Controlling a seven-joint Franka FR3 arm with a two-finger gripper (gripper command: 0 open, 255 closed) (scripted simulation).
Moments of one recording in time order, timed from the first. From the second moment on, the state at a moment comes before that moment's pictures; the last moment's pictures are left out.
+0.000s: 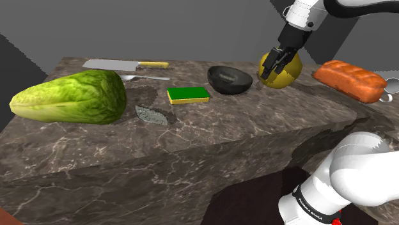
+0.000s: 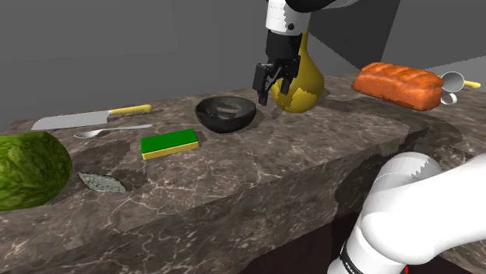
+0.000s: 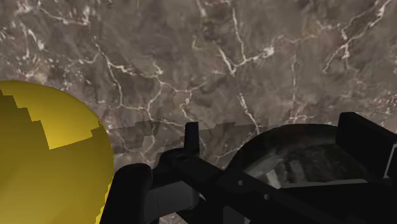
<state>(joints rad) -0.02 -0.82 -0.04 -2.40 -0.08 1.72 0.01</state>
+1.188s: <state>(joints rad) 0.15 -0.37 0.19 -2.09 0.00 1.73 0.09</state>
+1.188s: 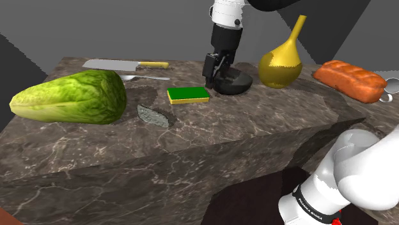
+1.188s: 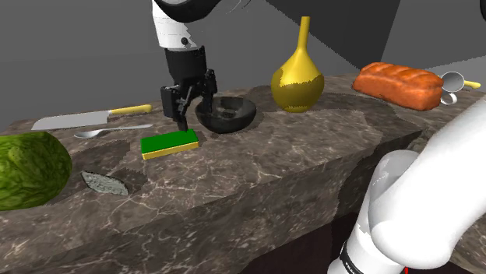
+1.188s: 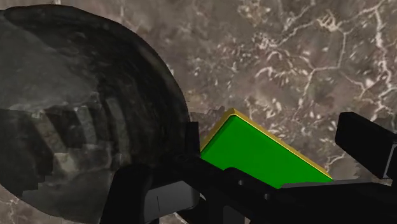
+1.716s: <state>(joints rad) 0.21 -0.13 0.30 -1.88 -0.01 1.69 0.14</state>
